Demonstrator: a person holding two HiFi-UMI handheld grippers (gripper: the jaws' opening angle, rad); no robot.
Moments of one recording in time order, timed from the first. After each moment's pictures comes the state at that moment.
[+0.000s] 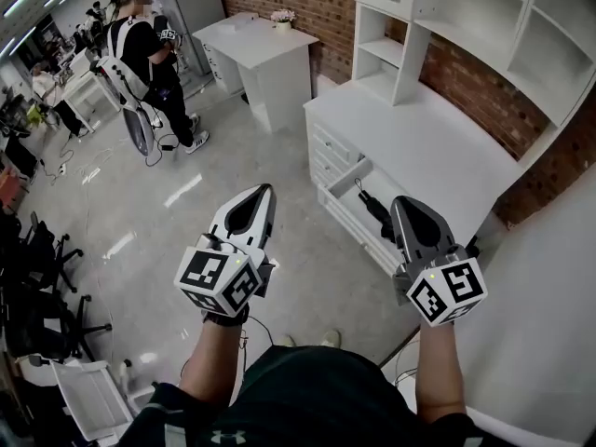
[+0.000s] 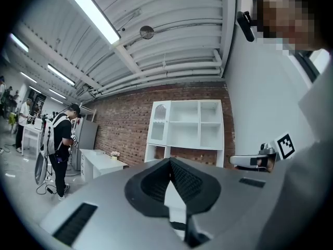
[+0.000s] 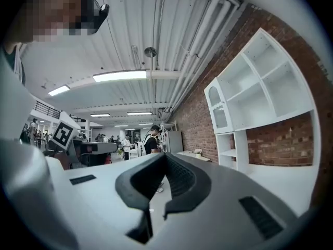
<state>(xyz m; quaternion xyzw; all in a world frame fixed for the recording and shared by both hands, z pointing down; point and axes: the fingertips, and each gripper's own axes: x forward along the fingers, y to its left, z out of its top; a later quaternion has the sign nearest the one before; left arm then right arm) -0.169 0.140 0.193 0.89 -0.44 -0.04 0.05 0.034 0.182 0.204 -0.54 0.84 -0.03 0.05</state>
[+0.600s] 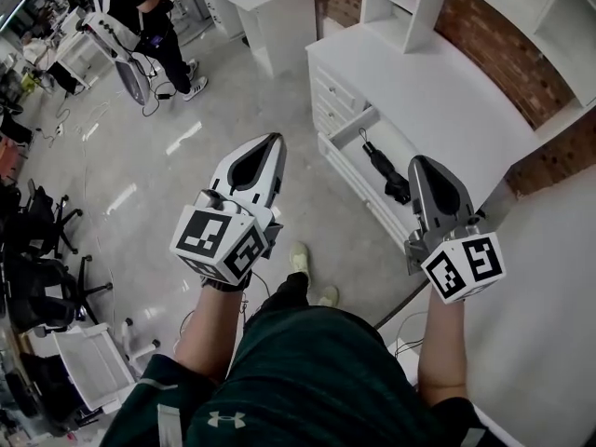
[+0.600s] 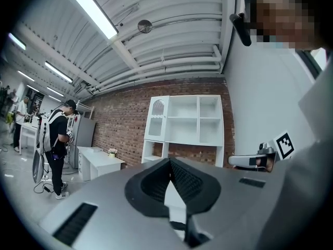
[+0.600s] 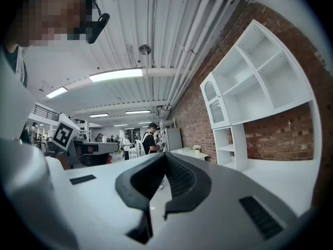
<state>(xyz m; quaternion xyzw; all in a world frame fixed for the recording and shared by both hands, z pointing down) -0.128 0.111 0.225 0.90 -0.44 -0.02 0.06 0.067 0.153 0.239 -0.54 0.84 -0.05 0.04</state>
